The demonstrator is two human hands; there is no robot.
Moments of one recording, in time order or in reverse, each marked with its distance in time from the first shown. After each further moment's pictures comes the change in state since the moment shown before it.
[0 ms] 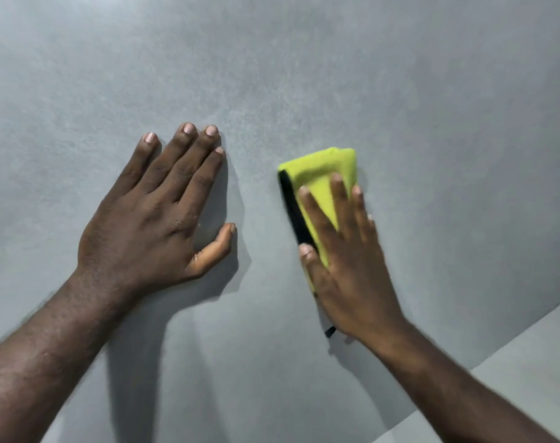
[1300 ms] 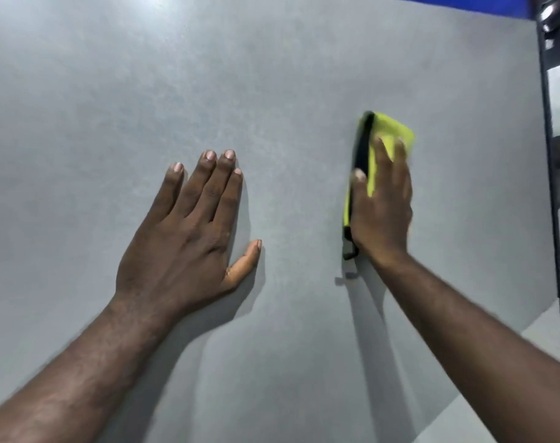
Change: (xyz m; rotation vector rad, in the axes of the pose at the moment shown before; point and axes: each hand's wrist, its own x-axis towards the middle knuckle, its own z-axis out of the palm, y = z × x) left_hand -0.119 -0.096 -0.038 0.046 -0.019 -0.145; right_hand 0.083 -0.122 0.033 -0.082 0.445 0.308
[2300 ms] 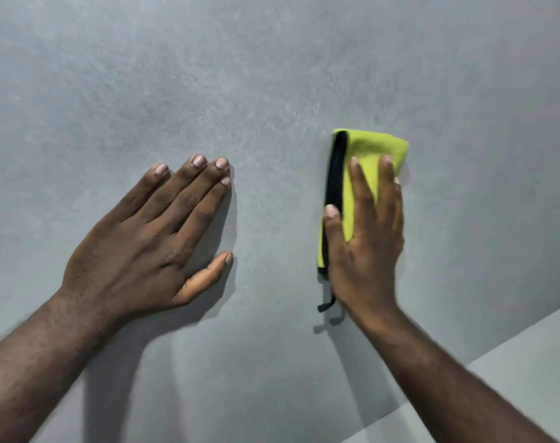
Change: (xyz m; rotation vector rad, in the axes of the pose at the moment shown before) left_hand -0.022 0.047 0.005 -0.034 -0.035 0.194; right_hand -0.085 0.062 -0.014 0.123 -0.145 -0.123
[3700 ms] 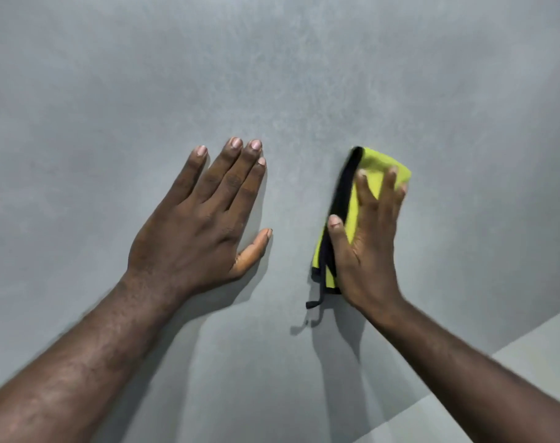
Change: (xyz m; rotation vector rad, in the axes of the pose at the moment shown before) left_hand -0.121 -0.104 -0.032 0.072 0.036 -0.172; right_hand -0.056 -0.166 0.064 0.064 -0.119 -0.059
